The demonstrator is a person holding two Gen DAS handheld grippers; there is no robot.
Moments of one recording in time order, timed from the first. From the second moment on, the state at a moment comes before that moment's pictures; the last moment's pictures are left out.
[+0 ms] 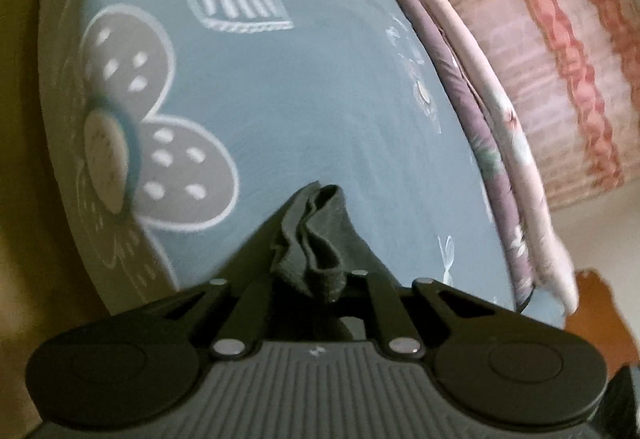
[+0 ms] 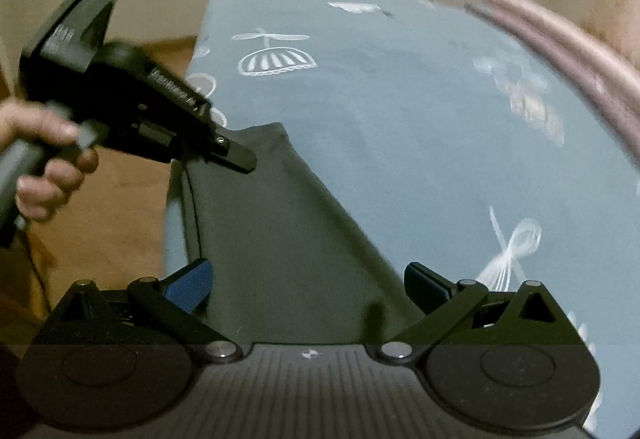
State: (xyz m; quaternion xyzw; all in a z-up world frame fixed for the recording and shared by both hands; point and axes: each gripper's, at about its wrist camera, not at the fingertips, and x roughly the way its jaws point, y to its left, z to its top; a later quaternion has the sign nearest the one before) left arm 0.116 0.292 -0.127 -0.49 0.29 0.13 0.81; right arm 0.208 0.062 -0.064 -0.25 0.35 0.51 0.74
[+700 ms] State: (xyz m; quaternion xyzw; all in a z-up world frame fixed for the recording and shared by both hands) left arm 0.122 0.280 -0.108 -0.39 0.31 0.10 0.86; right arm 0.269 0.018 -0.097 0.16 0.59 0.51 0.60
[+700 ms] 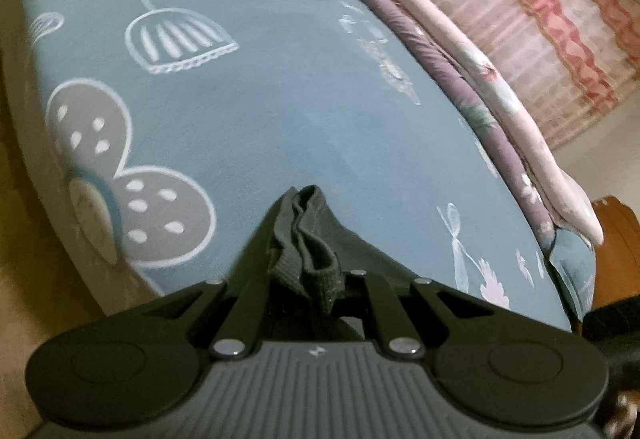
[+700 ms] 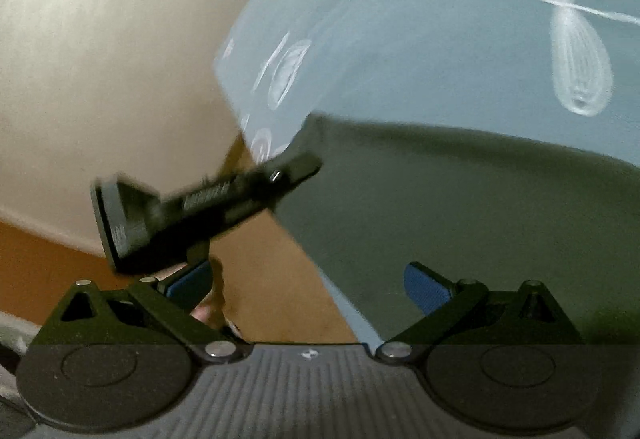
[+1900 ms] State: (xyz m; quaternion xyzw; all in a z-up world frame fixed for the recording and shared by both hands) left arm 0.112 0.262 -0.063 -0.30 0.27 0.01 0.91; right arm 0.330 0.019 -0.124 0.29 0.63 0.34 0.64
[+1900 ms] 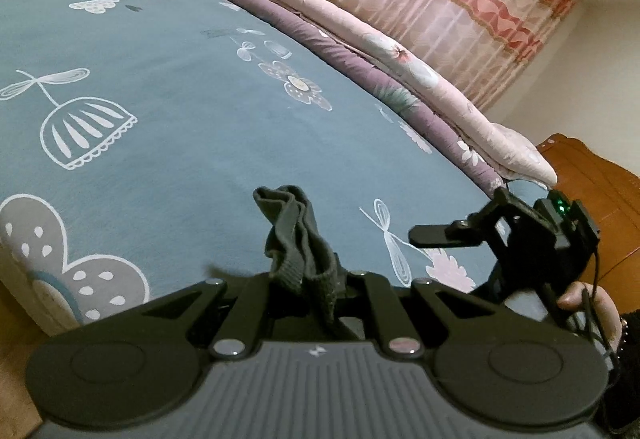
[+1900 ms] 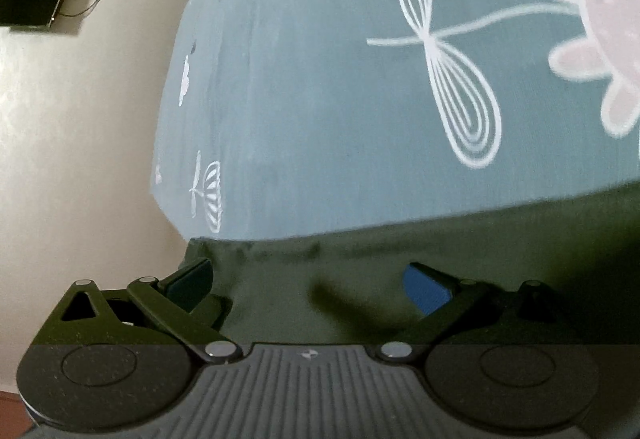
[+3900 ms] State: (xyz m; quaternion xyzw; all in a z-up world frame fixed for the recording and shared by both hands) left arm 0.196 -0.008 0.000 -0.13 0.35 -0.15 0.91; right arm 0.248 -0.380 -0.092 0.47 0.42 0.24 0.73
